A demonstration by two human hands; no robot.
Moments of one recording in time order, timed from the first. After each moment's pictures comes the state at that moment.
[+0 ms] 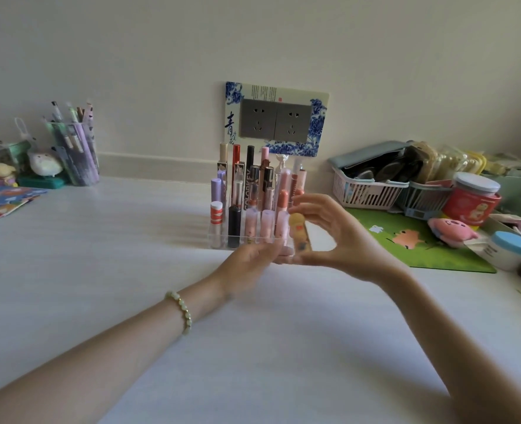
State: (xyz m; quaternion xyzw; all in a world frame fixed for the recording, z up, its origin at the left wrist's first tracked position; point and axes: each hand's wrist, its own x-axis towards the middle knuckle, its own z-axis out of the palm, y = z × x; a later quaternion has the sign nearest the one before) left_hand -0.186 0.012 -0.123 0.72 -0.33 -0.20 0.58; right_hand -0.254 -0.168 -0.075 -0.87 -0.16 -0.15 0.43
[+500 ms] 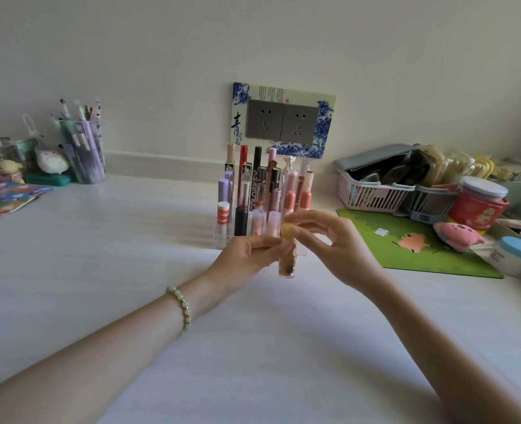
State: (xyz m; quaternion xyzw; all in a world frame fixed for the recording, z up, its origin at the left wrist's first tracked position) left_hand -0.178 0.016 -0.120 0.68 -0.29 -0.18 0.64; right_hand -0.244 -0.143 -0.083 -0.87 -0.10 -0.21 0.44
